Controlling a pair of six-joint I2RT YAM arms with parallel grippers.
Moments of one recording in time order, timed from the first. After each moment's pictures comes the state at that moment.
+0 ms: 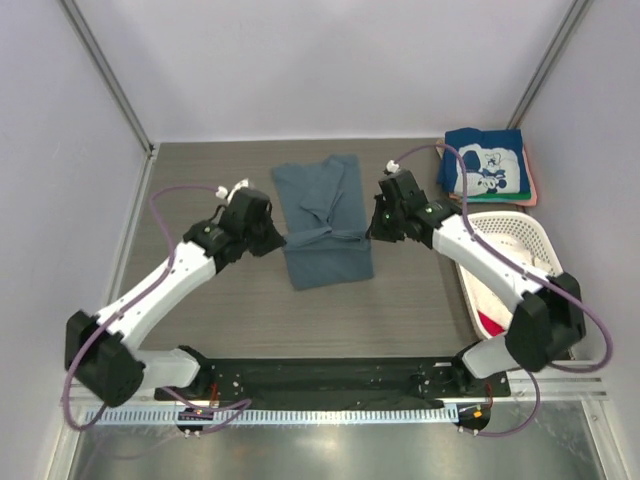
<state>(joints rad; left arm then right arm) -0.61 1.21 1.04 -0.63 -0.17 -0.96 0.55 1.40 1.16 -0.63 0.06 0.63</state>
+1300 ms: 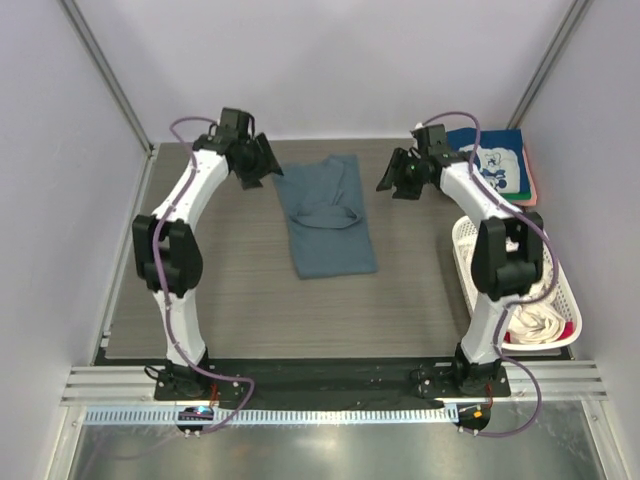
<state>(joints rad) -0.22 2.06 1.98 -0.79 0.14 -0.65 0.18 1.97 1.65 -0.56 -0.26 0.49</state>
